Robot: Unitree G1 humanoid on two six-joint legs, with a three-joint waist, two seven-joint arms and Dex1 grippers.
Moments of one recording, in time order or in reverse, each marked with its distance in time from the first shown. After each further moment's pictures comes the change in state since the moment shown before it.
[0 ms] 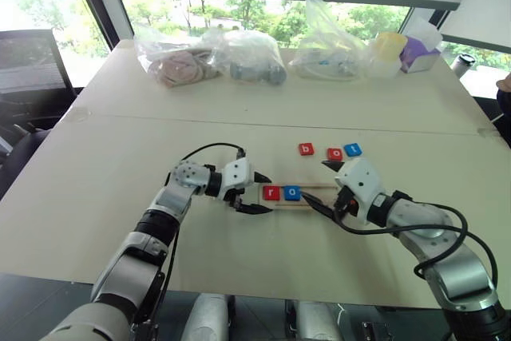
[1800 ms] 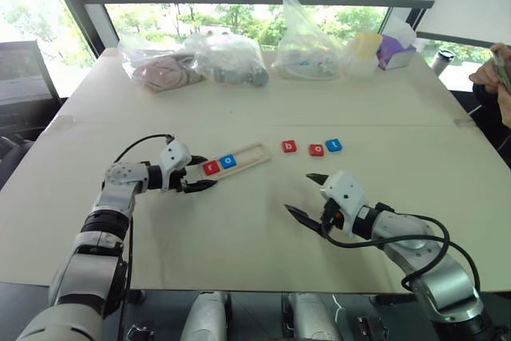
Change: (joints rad) left arm 0.010 0.233 0.223 0.218 -0.067 -0.049 0.071; right arm 0.040 0.046 0.085 -0.026 0.008 0.005 -0.015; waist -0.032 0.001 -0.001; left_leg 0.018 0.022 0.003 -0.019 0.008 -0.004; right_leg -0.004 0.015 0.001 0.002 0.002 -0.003
